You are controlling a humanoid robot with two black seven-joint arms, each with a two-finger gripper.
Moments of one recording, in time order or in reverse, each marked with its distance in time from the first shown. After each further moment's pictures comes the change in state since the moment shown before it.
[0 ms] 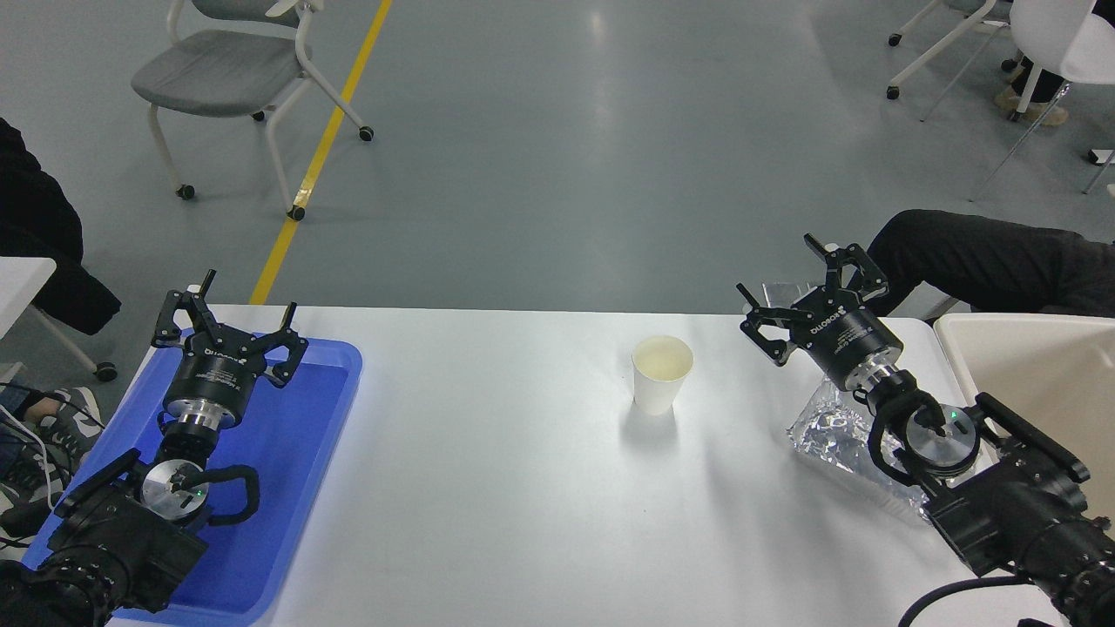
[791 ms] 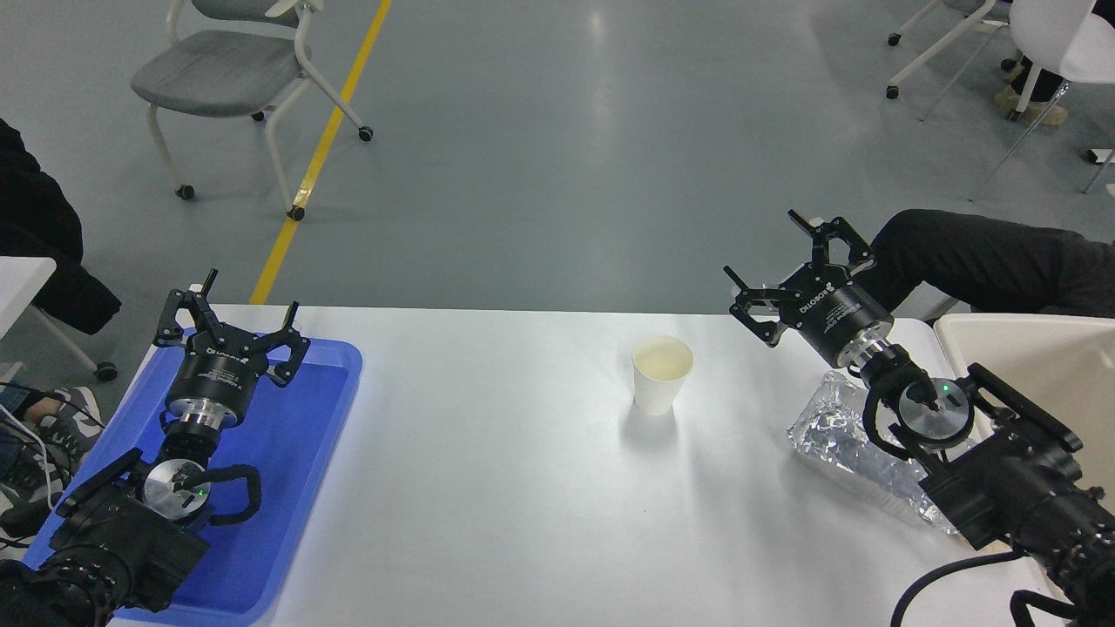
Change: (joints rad) left arm -0.001 -0.003 0.000 -0.001 0.000 0.000 0.001; right arm 0.090 -0.003 -0.033 0.001 -0.063 -0.013 -0.003
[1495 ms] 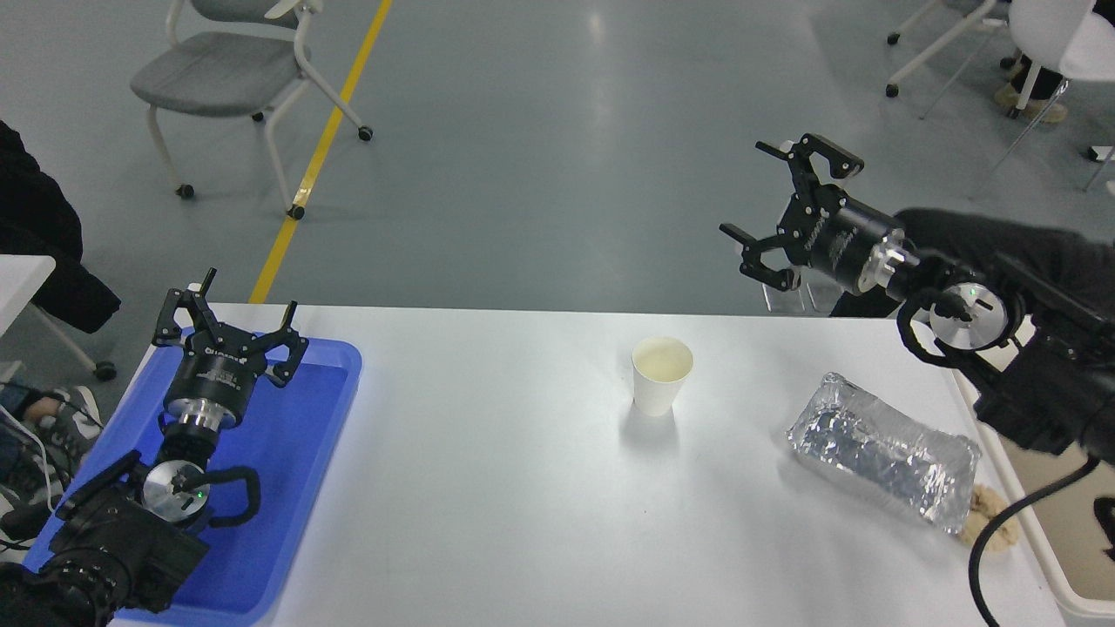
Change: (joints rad) left arm 0.001 0.001 0.000 0.001 0.000 0.000 -0.001; right arm 0.396 -0.219 -0.603 0.063 -0.144 -0.015 -0.002
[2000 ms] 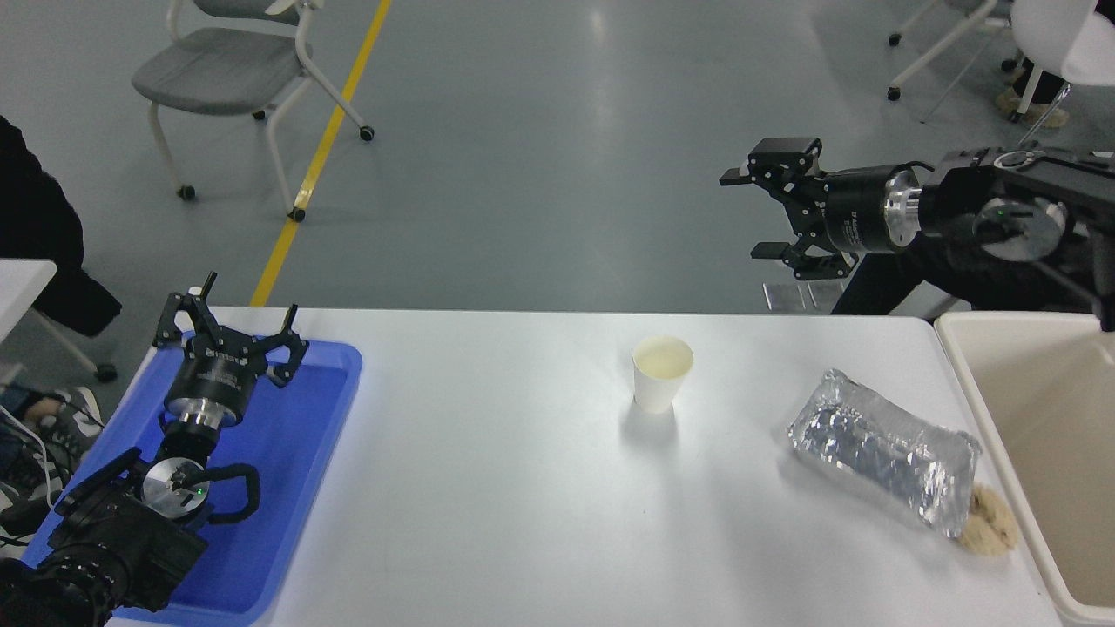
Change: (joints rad) left arm 0.000 0.000 0.001 0.000 0.000 0.000 0.001; right arm 0.543 -0.098 -0.806 0.296 -0.081 0.004 0.007
